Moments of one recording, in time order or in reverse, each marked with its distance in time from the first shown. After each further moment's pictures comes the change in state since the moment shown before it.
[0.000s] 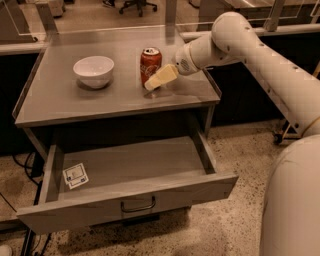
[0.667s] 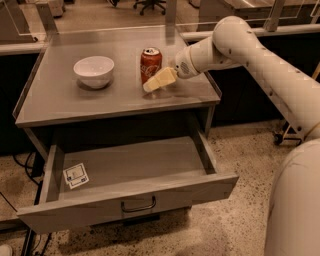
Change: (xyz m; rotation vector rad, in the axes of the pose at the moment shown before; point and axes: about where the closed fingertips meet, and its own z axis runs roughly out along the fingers) arm 0.004 0.013 -0.001 -0.045 -0.024 0.037
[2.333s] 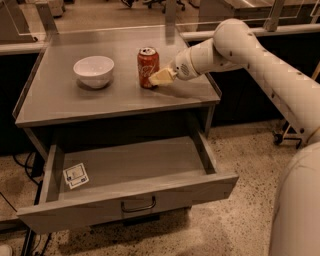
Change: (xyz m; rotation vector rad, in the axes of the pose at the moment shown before) arm 0.000 0.003 0.000 0.004 -0.013 -0.001
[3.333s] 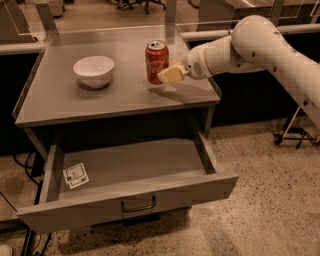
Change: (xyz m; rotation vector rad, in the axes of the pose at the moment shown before) arm -0.004 0.017 -0.050 0.062 -0.043 -0.009
